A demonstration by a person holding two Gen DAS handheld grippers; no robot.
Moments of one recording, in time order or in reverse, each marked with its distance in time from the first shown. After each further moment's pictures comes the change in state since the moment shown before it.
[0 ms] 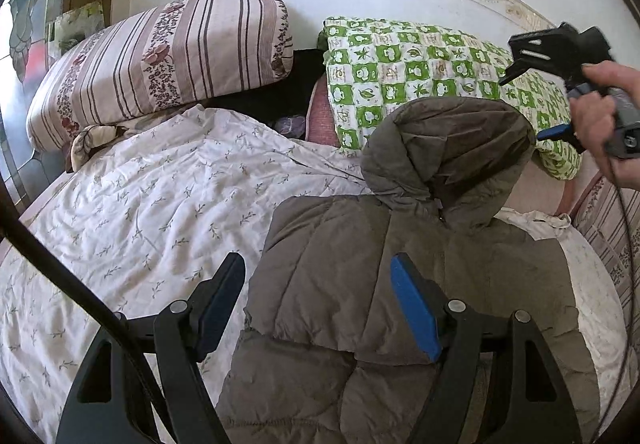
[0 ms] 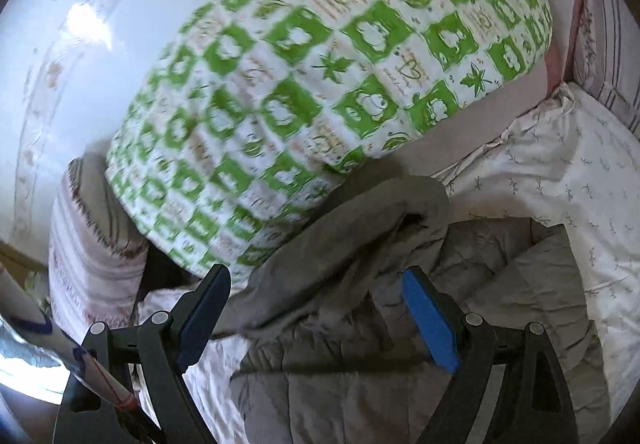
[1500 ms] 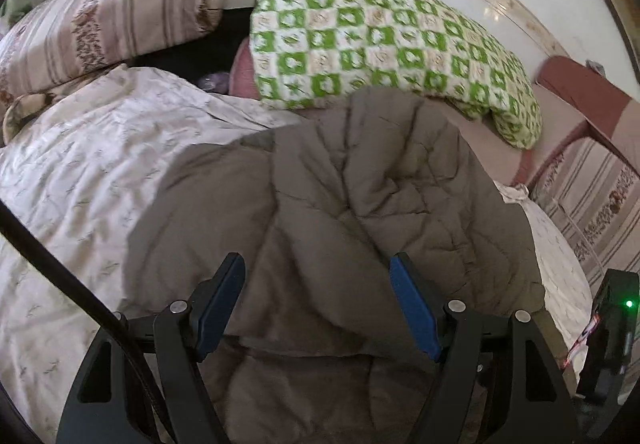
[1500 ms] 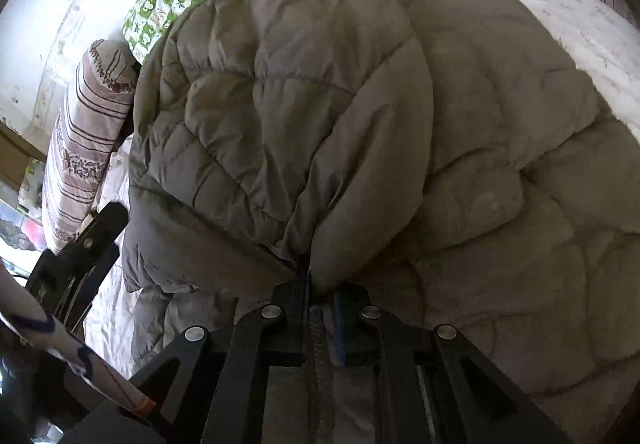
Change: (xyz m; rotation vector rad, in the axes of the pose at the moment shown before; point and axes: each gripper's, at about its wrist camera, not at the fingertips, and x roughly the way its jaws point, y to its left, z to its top) left arm 0.050 -0.059 -0.036 0.036 0.096 -0.194; right arm 0.016 -0.160 -0.261 -0.141 0.064 0.114
